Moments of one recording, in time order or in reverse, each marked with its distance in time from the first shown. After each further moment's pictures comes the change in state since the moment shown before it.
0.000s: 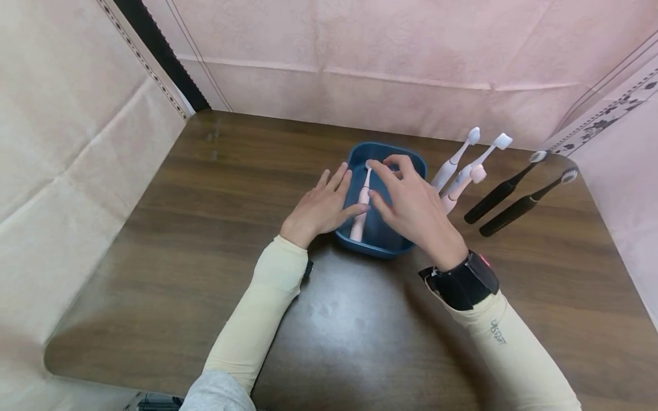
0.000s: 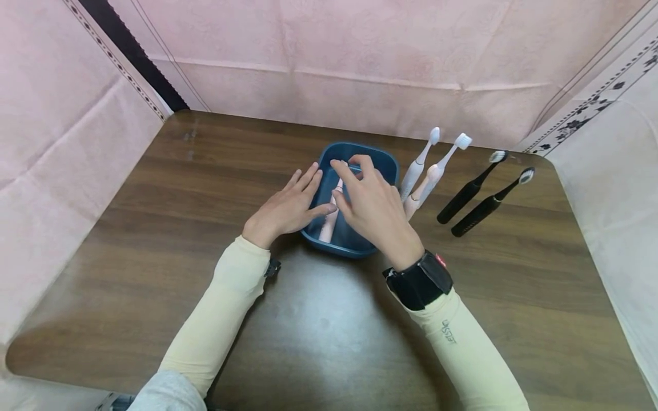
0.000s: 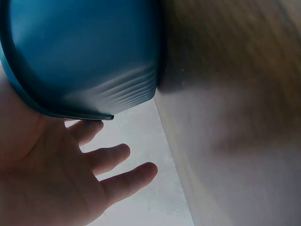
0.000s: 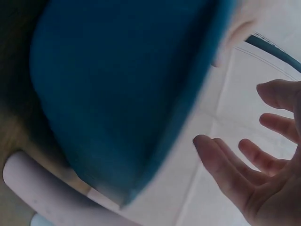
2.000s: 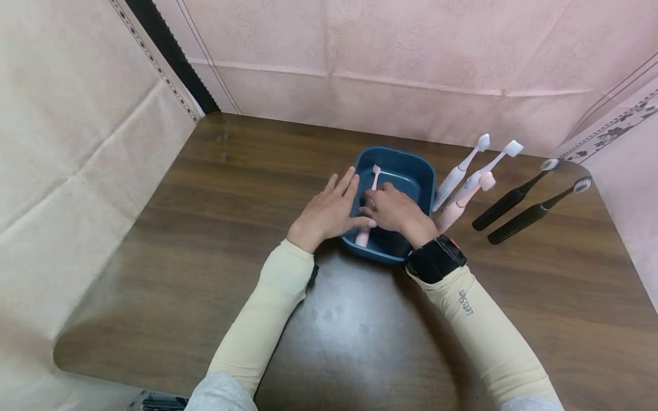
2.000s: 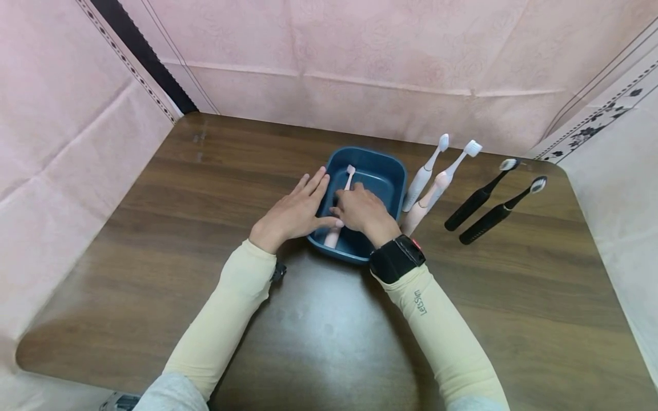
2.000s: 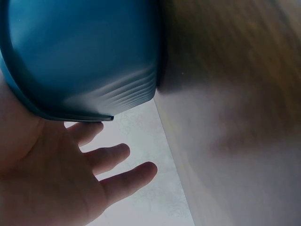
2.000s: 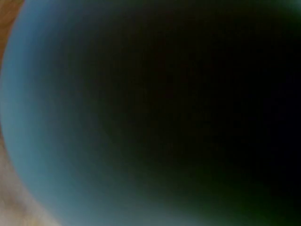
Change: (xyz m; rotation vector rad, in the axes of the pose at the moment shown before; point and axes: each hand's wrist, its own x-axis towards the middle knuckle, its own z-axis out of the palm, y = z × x) left_hand -0.002 0.002 0.000 -0.006 -0.009 -0.002; right_hand 0.033 0.020 0.050 0.140 -0.571 0.197
